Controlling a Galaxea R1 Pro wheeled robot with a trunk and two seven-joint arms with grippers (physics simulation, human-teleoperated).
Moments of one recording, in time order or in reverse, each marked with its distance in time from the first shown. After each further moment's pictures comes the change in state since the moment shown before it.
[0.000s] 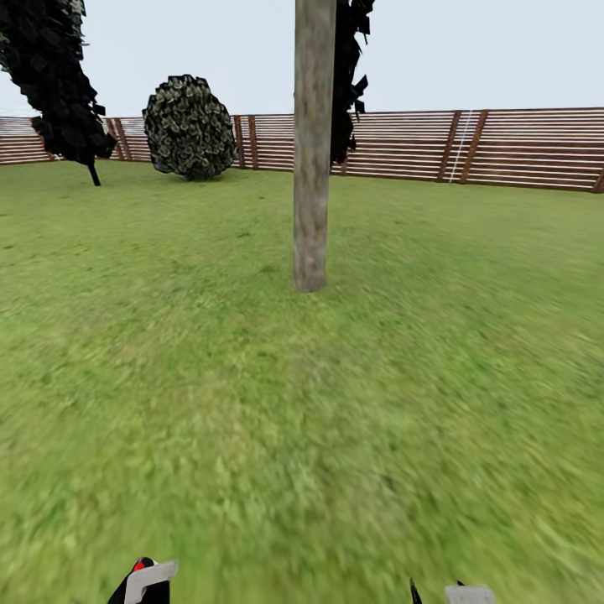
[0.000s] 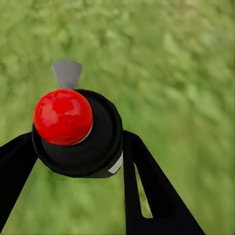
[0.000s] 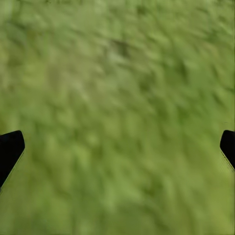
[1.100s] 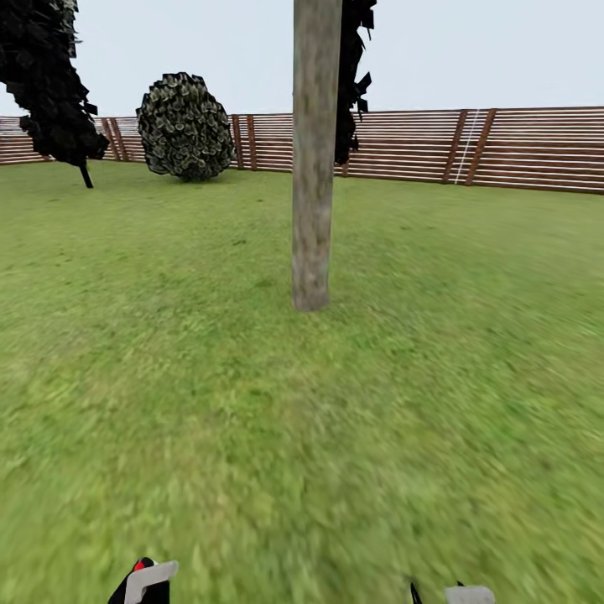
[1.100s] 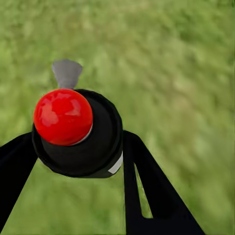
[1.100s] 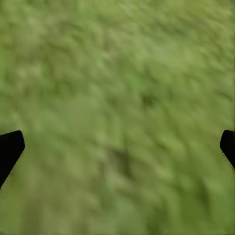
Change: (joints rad) left arm 0.000 0.000 0.000 0.000 0.000 0.000 0.000; right arm 0.000 0.000 -0.001 0.003 0.003 0.000 0.000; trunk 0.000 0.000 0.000
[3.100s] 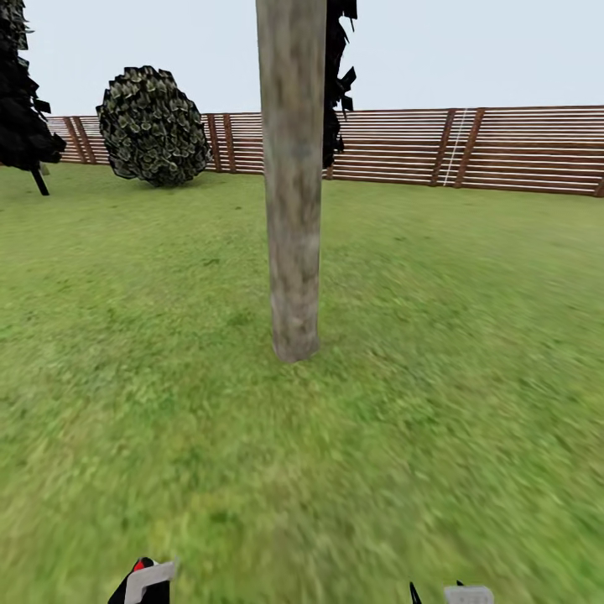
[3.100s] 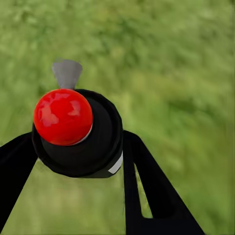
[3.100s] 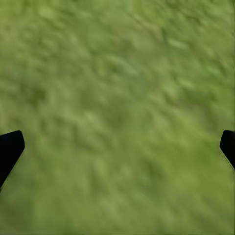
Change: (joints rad) left arm 0.000 0.000 0.000 0.000 0.000 0.000 0.000; right arm 0.000 0.000 0.005 -0.002 0.000 0.000 0.000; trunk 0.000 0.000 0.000
